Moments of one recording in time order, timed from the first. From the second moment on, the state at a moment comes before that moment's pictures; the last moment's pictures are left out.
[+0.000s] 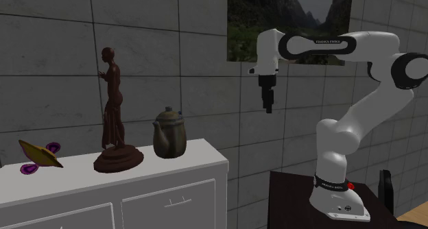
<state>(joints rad) 0.02 -0.82 0.06 -2.38 -0.02 1.51 -0.12</state>
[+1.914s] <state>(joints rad) 0.15 0.14 0.04 -1.49 -0.02 1.68 -0.66</state>
